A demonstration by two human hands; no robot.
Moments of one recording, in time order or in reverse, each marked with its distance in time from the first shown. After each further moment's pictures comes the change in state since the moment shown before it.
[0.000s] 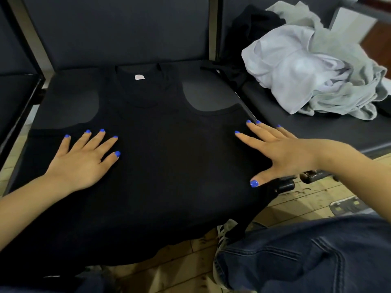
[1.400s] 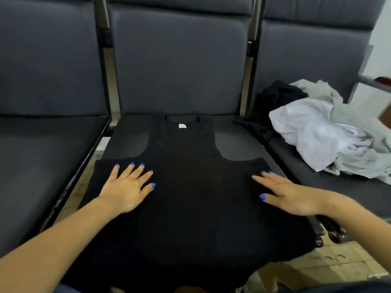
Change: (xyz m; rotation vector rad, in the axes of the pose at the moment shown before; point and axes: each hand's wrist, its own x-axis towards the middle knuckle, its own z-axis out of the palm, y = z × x) left_hand -0.014 -0.012 -0.010 -0.009 0.018 -0.012; right_hand 0.020 -0.021 -0.012 0.220 0.158 -0.068
